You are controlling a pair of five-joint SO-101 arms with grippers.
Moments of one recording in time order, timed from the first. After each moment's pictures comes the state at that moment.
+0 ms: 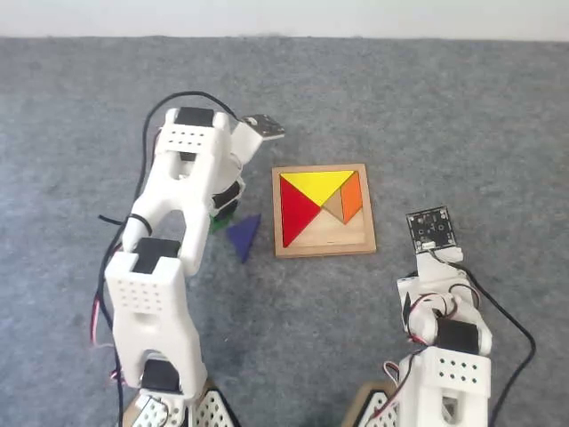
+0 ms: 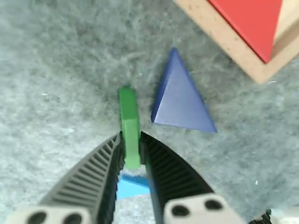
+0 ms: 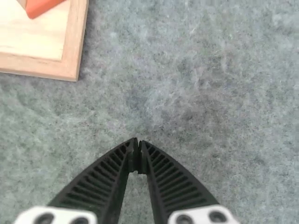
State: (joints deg) left arm 0.6 33.2 -12.5 94.8 -34.9; right arm 5.9 -76.7 89.1 50.5 20.6
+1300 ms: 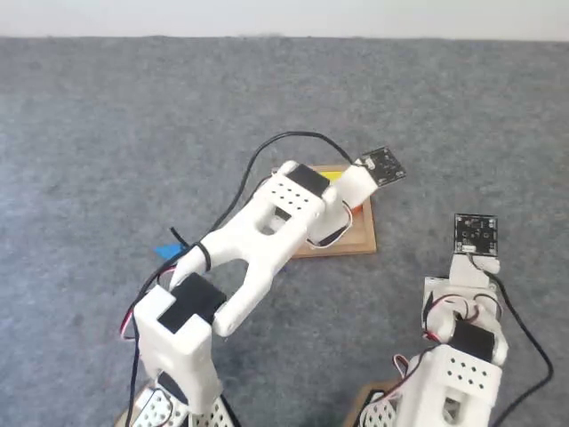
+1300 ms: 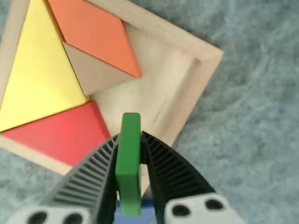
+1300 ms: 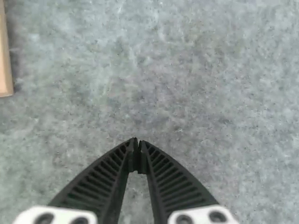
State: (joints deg) left arm 29.6 17.9 8.0 67.6 -18.8; right arm 17.9 -76.7 89.1 50.5 15.3
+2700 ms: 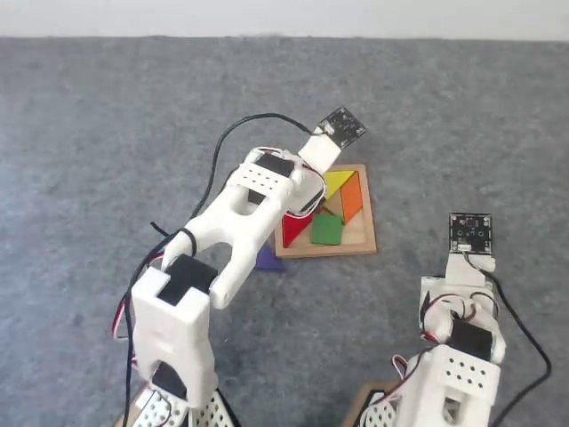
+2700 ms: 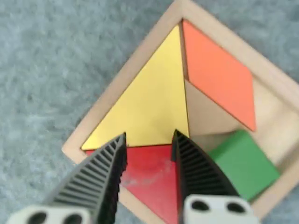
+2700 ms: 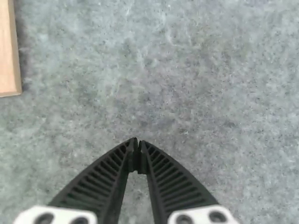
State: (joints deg) left arm 19.5 24.5 7.9 48.5 -17.4; right arm 16.3 -76.7 89.1 50.5 15.1
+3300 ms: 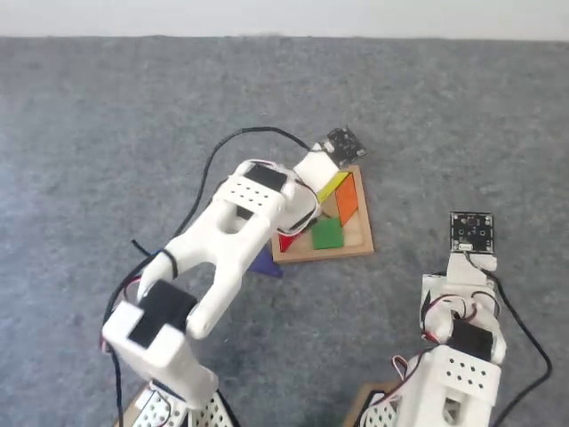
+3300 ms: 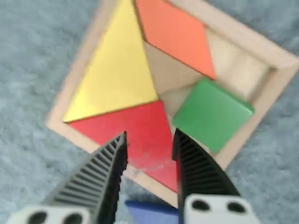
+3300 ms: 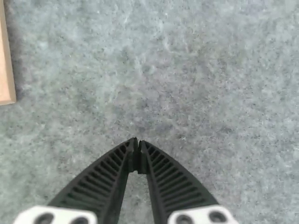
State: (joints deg) left arm 20.7 10.3 19.2 54.3 -21.5; right arm 16.3 -76.7 89.1 49.0 15.1
